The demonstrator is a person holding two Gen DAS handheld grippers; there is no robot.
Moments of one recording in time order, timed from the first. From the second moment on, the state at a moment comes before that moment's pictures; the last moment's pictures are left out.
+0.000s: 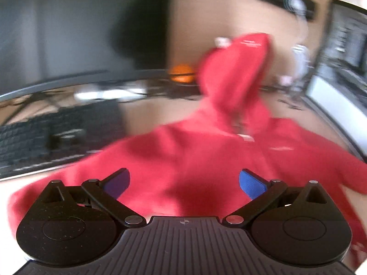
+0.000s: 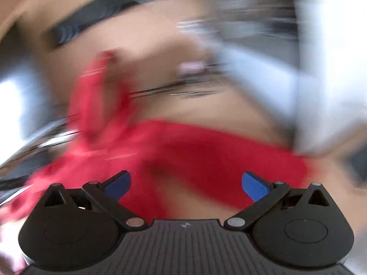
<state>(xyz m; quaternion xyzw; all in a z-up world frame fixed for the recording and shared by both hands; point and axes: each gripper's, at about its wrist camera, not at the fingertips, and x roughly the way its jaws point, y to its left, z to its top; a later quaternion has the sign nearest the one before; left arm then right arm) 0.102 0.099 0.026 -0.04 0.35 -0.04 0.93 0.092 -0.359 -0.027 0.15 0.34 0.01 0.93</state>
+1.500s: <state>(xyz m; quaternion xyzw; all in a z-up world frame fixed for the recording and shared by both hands) 0.114 0.032 -0.031 -0.06 0.43 -0.14 0.89 0.188 -0.223 0.046 0.00 0.30 0.25 0.92</state>
